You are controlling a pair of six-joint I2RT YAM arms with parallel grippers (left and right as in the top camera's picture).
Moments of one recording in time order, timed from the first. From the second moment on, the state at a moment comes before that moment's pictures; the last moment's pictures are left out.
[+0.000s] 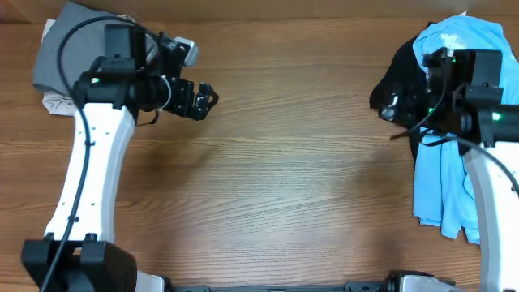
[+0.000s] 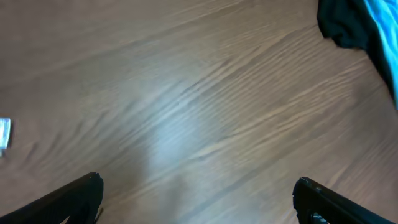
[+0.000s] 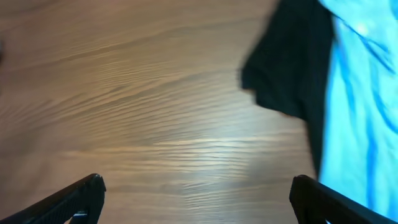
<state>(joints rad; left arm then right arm) -0.04 1.64 1.56 -0.94 0.45 0.23 -0.09 1.41 1.43 -1.00 -0.18 0.15</state>
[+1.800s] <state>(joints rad) -0.30 1.81 1.56 -0.85 0.26 0.21 -0.62 1.65 0.98 -0.76 -0.05 0.30</state>
